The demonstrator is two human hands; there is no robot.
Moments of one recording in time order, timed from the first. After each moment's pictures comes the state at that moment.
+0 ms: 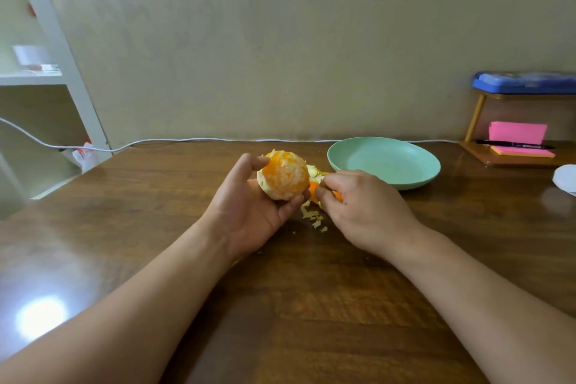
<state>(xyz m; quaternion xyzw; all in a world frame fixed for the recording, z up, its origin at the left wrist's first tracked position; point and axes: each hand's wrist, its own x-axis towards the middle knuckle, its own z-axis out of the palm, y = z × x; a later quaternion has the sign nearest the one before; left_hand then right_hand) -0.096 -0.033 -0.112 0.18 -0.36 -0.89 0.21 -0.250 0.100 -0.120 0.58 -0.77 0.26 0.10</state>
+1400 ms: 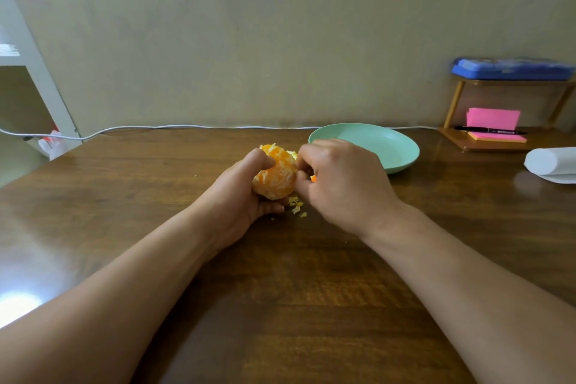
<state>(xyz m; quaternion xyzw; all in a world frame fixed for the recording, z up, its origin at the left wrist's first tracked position) -0.112 -0.027 -0.122 0.26 -0.56 -0.75 0.23 -0.244 0.101 -0.109 0.60 -0.72 0.26 0.25</state>
